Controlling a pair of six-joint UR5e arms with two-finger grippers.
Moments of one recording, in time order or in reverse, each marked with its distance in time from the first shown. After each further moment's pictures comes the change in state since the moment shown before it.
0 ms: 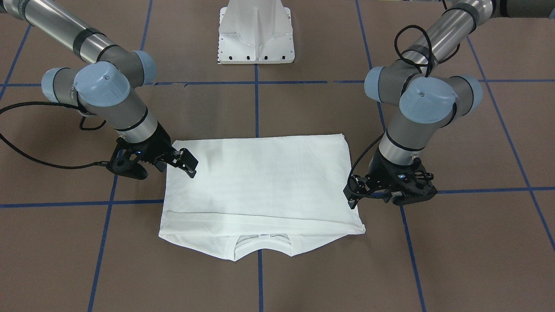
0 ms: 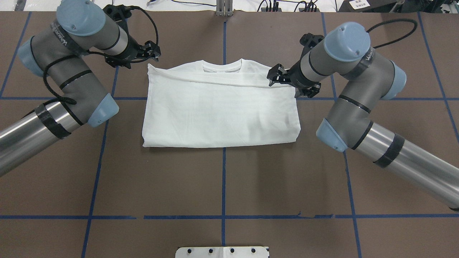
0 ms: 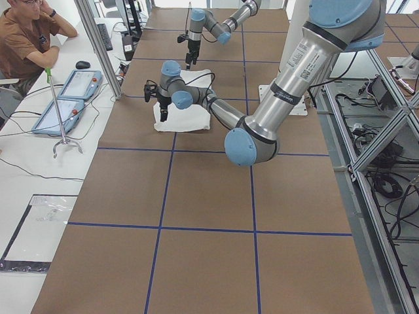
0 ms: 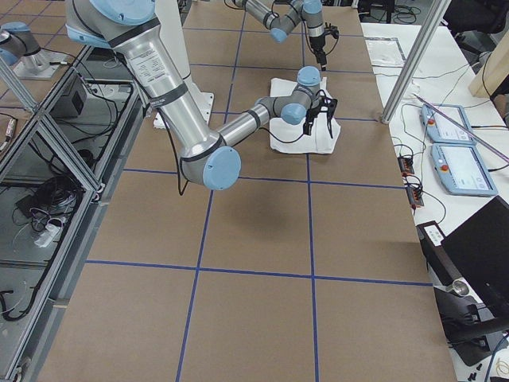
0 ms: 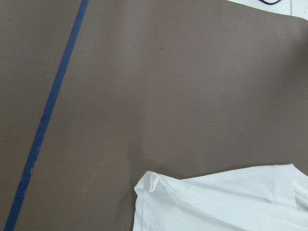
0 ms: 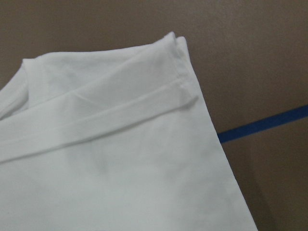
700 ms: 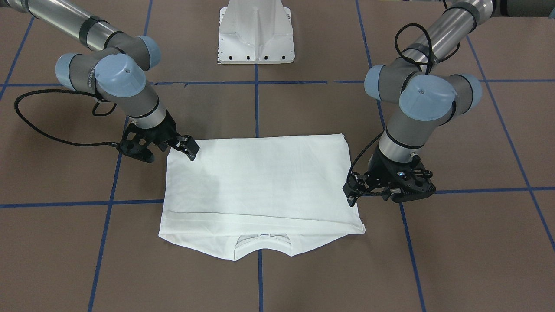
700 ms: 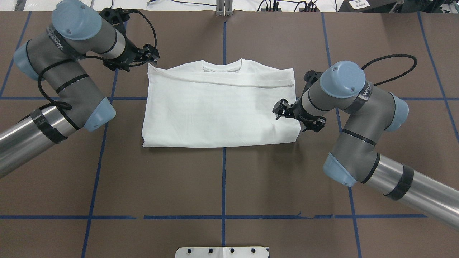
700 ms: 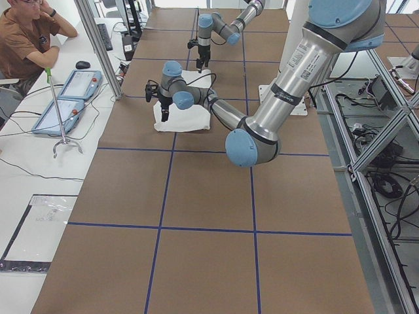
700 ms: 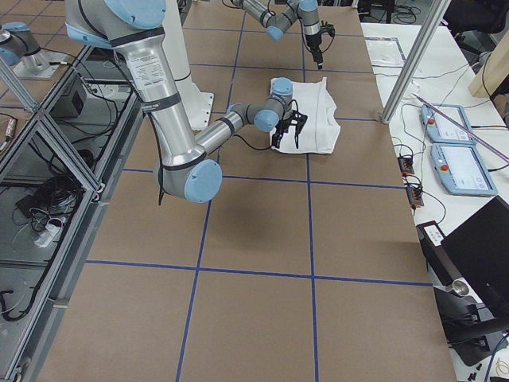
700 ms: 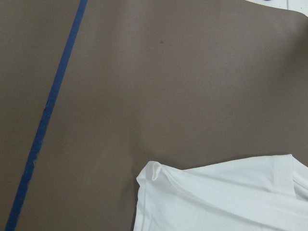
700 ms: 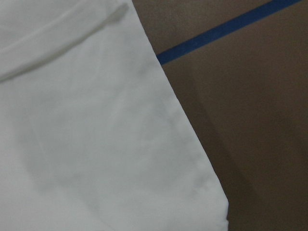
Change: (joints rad) left arm 0.003 0.005 -0.006 -0.003 0.000 0.002; right arm -0.075 -0.030 0.082 -0.176 -0.007 0.053
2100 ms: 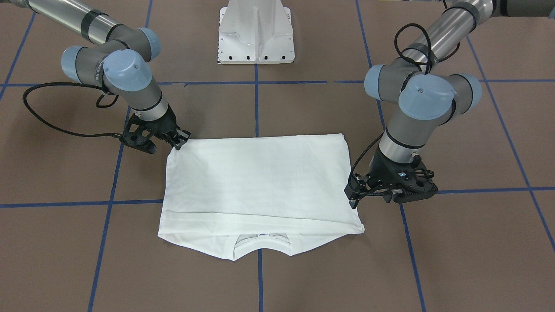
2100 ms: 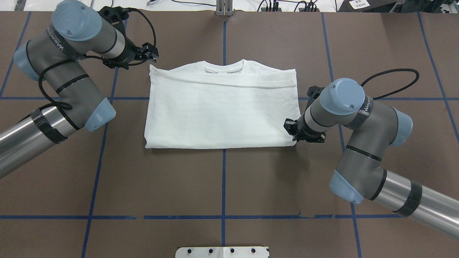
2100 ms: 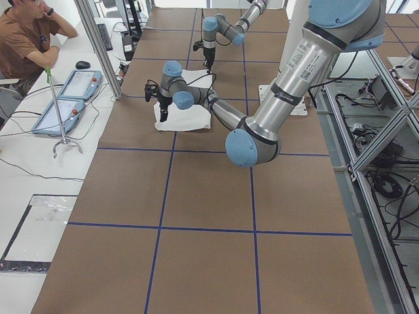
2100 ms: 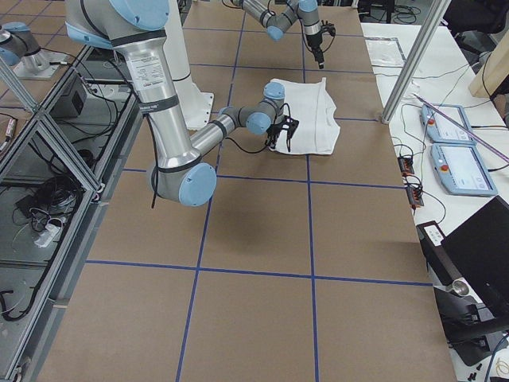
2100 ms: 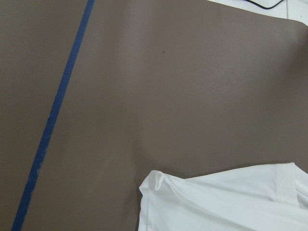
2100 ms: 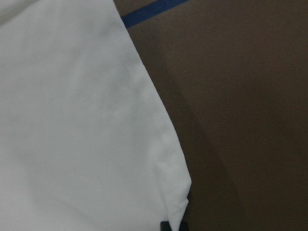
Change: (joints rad) left arm 0.001 0.000 -0.001 -0.001 0.031 0.001; right arm -0.039 -0.076 0.056 -0.020 -0.031 -0.008
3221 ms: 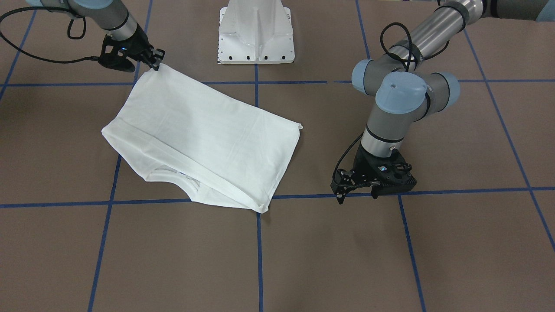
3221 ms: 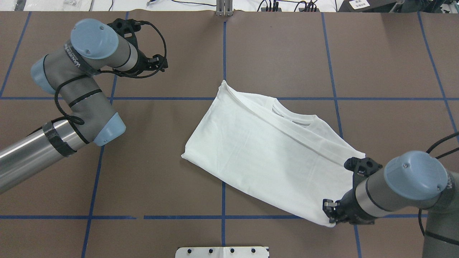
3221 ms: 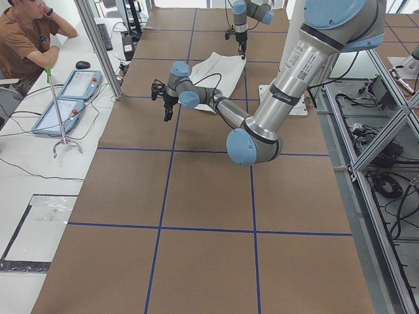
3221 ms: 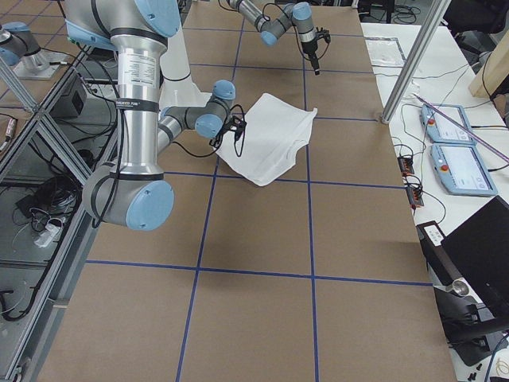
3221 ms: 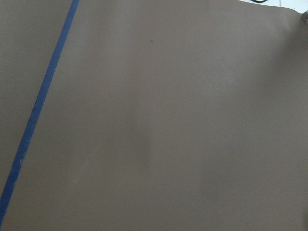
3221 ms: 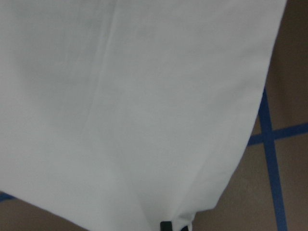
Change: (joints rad) left arm 0.071 -0.001 -0.011 0.002 0.092 -0.005; right arm -0.313 -0.430 0.486 -0.010 0.075 0.091
